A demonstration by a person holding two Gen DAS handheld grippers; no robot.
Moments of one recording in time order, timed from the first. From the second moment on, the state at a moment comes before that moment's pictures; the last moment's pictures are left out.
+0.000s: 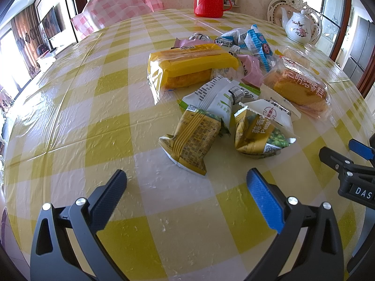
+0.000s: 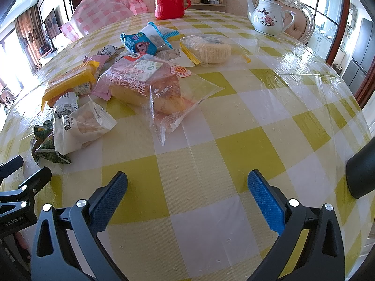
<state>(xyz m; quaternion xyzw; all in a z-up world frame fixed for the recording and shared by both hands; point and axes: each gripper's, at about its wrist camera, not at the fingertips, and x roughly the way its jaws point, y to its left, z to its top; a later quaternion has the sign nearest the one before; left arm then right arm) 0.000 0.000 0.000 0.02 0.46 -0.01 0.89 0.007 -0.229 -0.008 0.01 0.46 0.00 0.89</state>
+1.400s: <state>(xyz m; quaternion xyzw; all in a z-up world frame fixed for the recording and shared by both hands) -0.070 -0.006 0.028 -0.02 0.40 -0.06 0.91 0.066 -0.210 0.050 -0.21 0.37 0.21 0.88</state>
